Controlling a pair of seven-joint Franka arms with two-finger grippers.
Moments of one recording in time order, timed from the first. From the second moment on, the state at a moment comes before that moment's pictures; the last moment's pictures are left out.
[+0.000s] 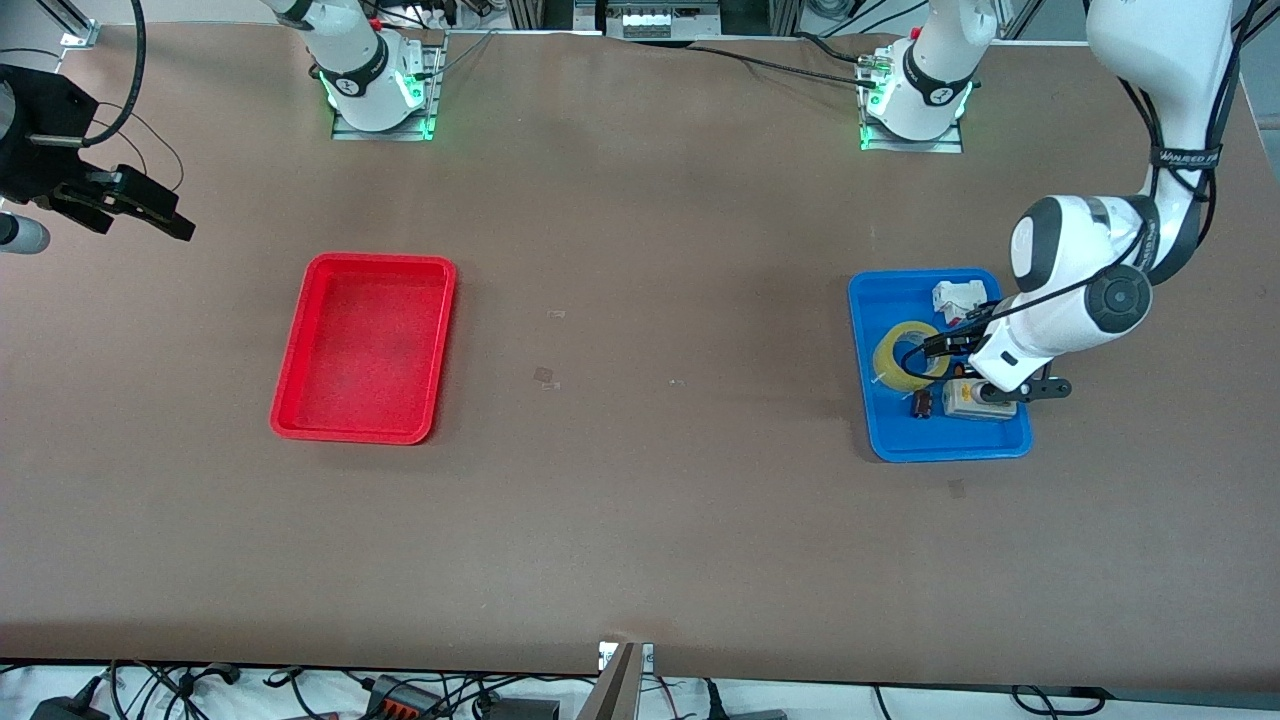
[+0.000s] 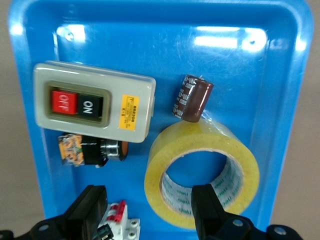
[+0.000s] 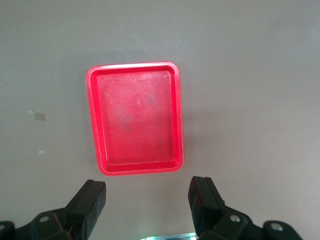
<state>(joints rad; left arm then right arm) -0.04 0.34 0.00 -2.10 -0.03 2.25 -0.11 0.02 -0.01 0.01 -1.57 -0.03 1.50 0.15</state>
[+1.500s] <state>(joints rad) -0.03 0.43 0.00 -2.07 -0.03 2.23 0.02 0.02 -0.01 0.01 -1.57 -0.03 1.50 0.15</state>
